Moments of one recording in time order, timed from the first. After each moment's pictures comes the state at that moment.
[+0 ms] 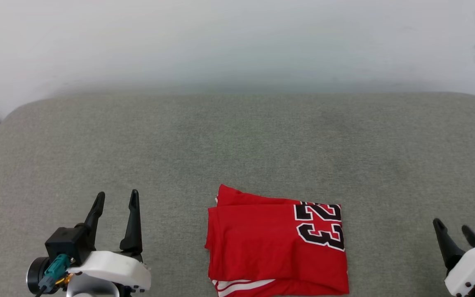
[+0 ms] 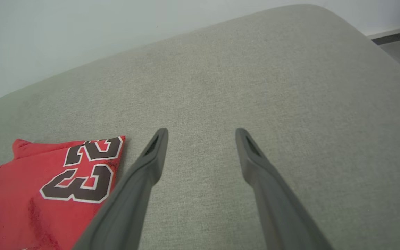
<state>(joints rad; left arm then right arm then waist) -0.06 0.43 -0.39 0.00 -0.61 0.30 -0.24 0.03 -0.11 -0.25 0.00 0.34 0.13 0.37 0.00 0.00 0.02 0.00</state>
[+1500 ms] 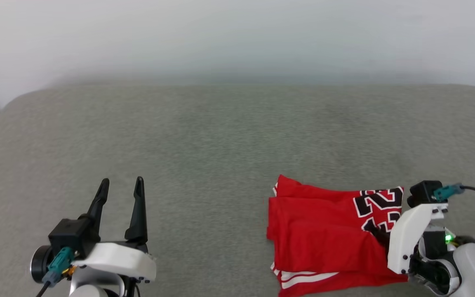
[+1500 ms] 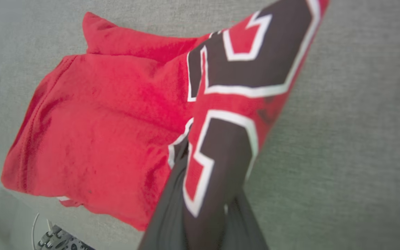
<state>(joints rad) -0.10 0.41 -0.39 -0.01 -0.58 0.29 -0.26 -0.28 -0.27 0.18 0.43 0.61 0.13 0.59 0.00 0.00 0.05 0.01</state>
